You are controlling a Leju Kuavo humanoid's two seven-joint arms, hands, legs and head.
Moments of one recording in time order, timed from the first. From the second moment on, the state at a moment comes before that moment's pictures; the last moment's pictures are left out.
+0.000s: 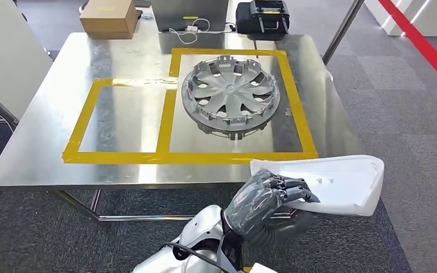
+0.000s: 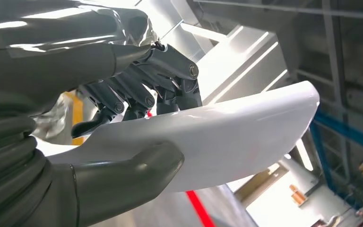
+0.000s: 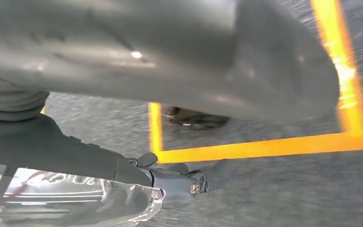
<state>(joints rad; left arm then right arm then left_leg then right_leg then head) -0.50 -0.30 -1.00 -1.32 -0.70 0.32 -0.42 -0.05 0.09 -0.06 -0.19 -0.04 -0.22 -0.16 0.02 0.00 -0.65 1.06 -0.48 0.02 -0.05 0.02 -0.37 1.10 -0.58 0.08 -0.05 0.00</state>
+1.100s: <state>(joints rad) -0.46 -0.28 -0.94 -1.31 -0.75 0.47 -0.41 -0.06 0.11 -0.01 -0.18 0.02 -0.22 -0.14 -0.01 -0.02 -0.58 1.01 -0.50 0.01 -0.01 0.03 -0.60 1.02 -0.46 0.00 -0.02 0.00</state>
